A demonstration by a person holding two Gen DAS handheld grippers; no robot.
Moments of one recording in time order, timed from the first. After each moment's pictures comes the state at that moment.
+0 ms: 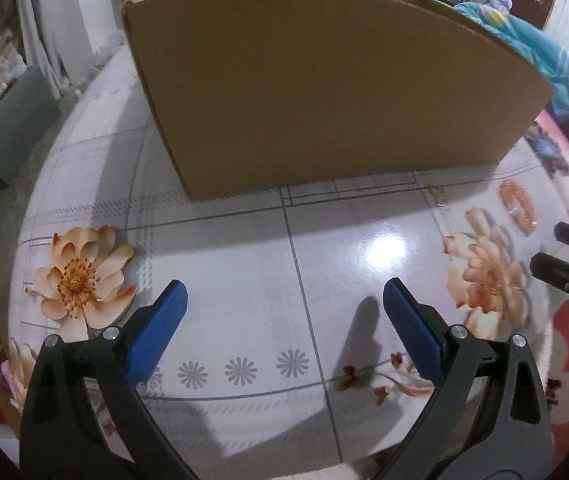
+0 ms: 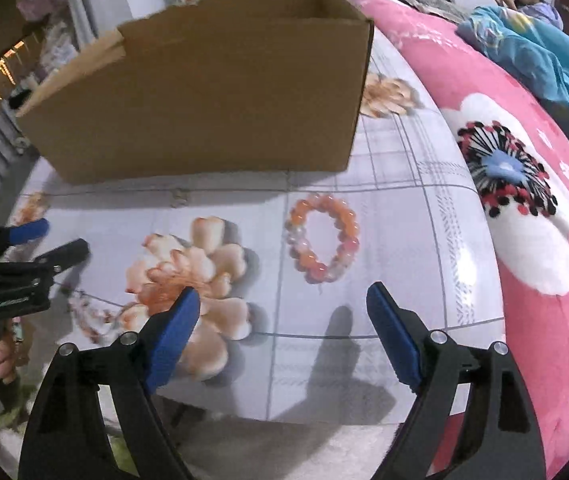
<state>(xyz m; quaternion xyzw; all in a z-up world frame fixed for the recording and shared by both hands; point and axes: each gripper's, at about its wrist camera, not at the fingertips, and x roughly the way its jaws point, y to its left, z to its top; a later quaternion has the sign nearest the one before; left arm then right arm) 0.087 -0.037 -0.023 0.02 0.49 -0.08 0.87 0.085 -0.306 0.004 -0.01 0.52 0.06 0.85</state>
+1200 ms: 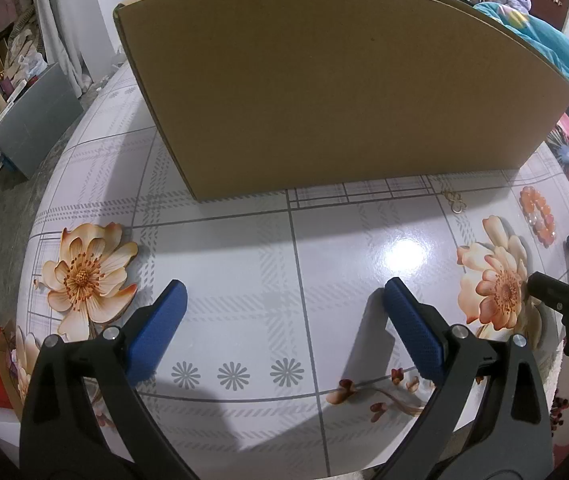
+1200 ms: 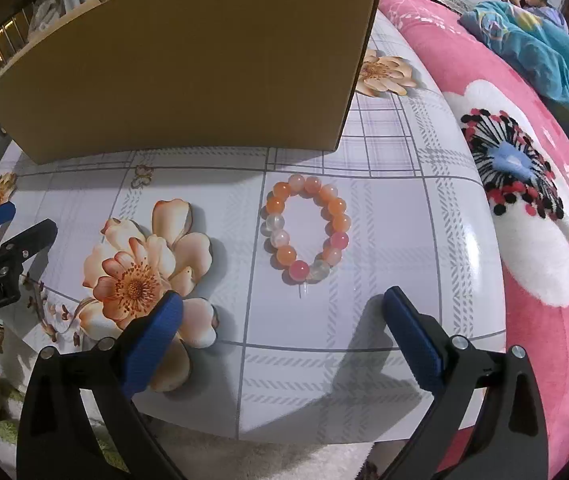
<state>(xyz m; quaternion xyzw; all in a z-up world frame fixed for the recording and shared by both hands) 0.094 -0.055 -0.026 0.02 0.50 -0.04 0.87 0.106 -0.309 -0.015 -0.04 0.54 0.05 0.84</state>
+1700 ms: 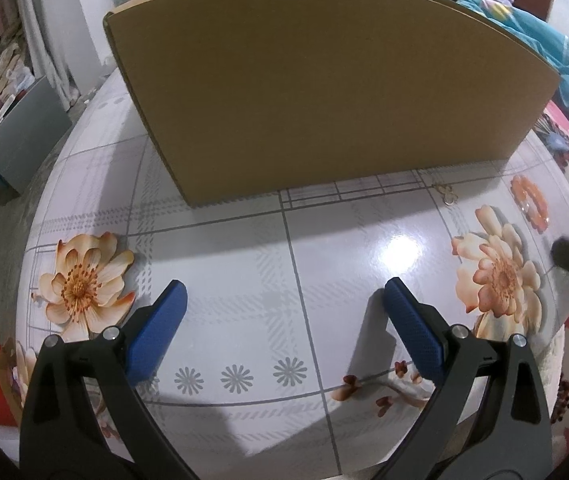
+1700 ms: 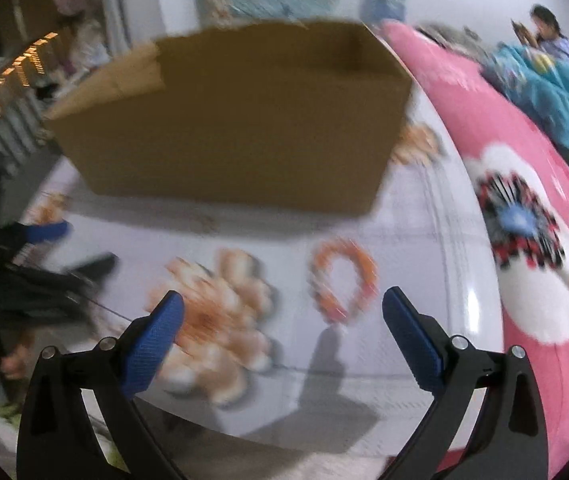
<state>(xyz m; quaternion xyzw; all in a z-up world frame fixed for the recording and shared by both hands) 0.088 -0.051 -0.028 0.03 0.49 -0.07 0.87 0.091 -0.286 0.025 -0.04 0.45 0.13 0.88</state>
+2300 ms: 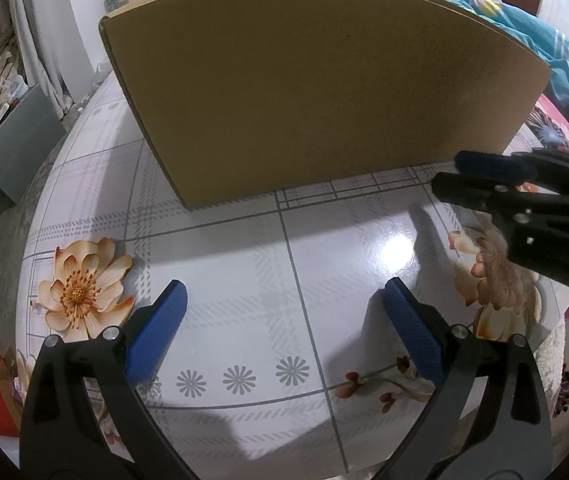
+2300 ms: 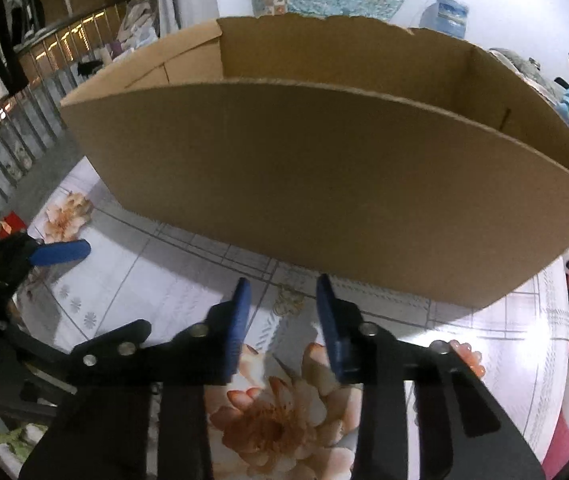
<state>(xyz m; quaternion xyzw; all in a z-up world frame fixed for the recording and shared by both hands) 0.086 -0.047 -0.029 0.04 0.48 -0.08 0.87 0.142 -0.218 -0.005 -0.07 0.45 0.20 0.87</state>
